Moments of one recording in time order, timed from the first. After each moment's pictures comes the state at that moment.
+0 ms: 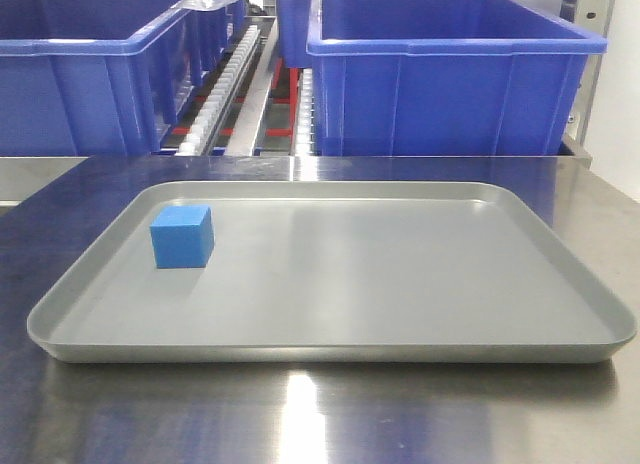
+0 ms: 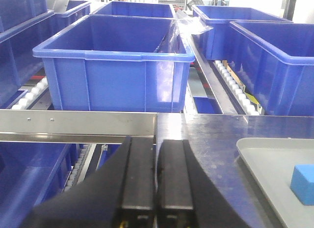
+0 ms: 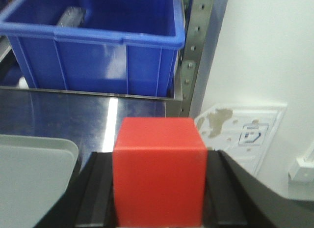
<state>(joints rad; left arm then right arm) -0.05 0.00 0.01 0.00 0.03 -0.04 -0.01 0.57 -0.43 -0.04 0.12 0.04</state>
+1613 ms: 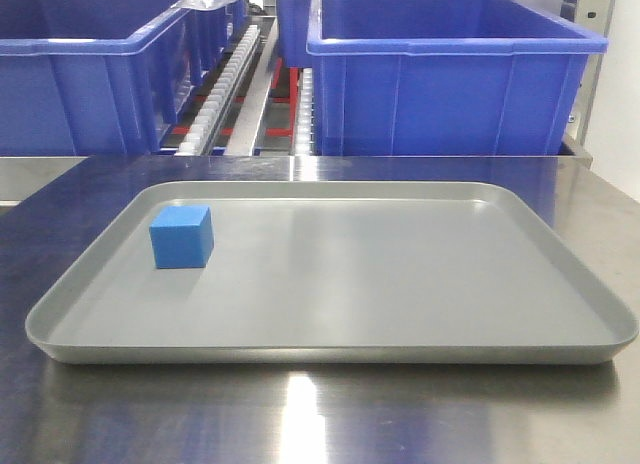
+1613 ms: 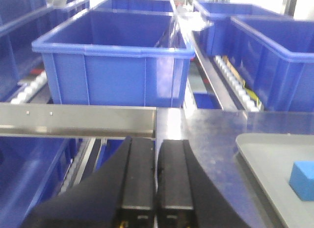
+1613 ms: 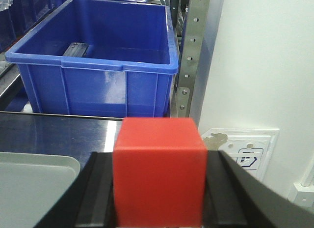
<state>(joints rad) -0.05 0.00 -0.03 0.00 0.10 -0.04 -0.01 0.38 -0.35 -0.03 0.10 0.04</state>
